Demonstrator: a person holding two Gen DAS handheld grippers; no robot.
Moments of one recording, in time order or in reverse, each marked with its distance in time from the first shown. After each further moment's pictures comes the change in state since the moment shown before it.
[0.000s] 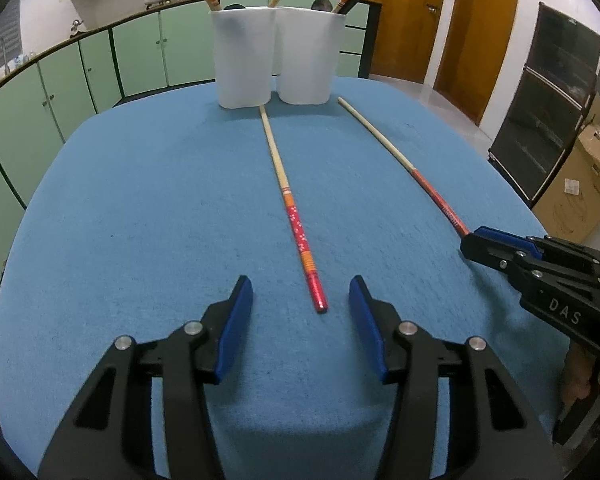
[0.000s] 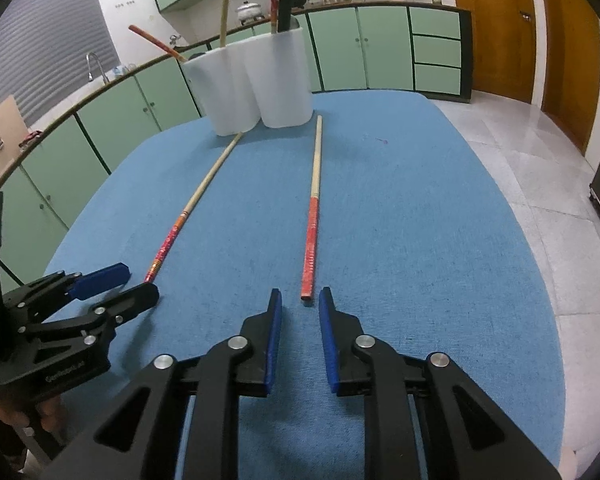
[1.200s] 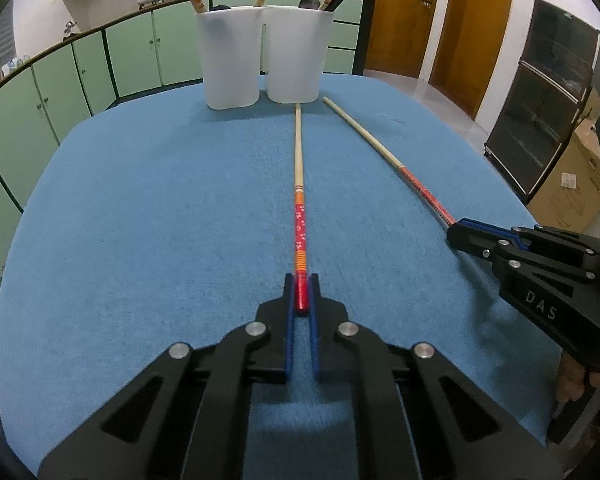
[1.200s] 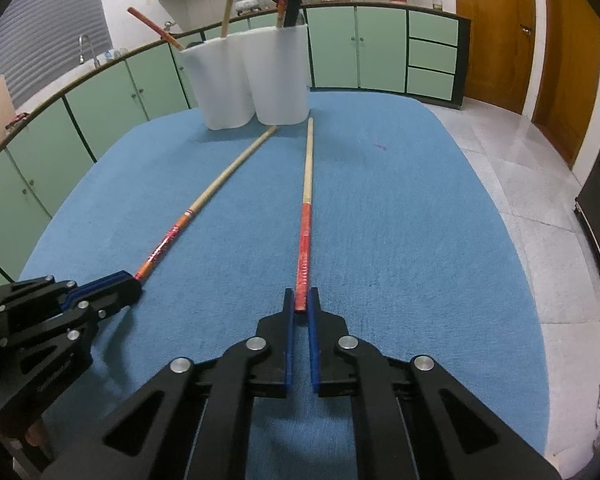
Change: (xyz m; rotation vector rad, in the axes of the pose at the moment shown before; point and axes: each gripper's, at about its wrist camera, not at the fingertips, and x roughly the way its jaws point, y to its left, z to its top) left arm -0.006 -0.010 0.006 0.018 0.013 -0.008; right arm 0.000 0.010 0.008 -0.053 0.019 -0.079
